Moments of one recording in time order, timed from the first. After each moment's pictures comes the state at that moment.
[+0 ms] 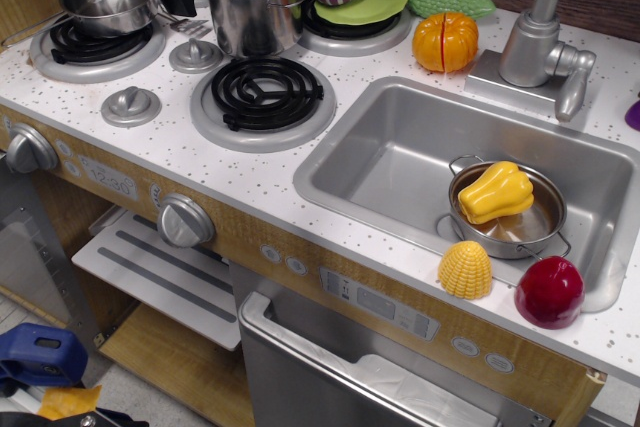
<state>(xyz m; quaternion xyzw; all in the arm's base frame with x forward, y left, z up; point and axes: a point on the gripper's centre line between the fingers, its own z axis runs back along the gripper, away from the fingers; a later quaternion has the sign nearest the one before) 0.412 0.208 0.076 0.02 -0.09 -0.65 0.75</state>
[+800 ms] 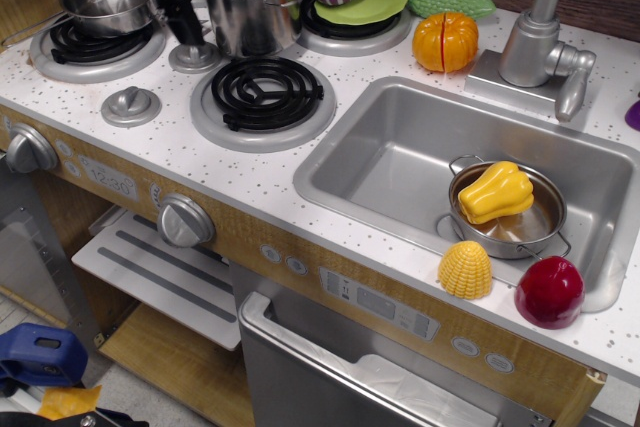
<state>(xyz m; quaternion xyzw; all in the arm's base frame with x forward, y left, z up) 0.415 0.209 0.041 -0.05 -0.11 -0.68 0.73</state>
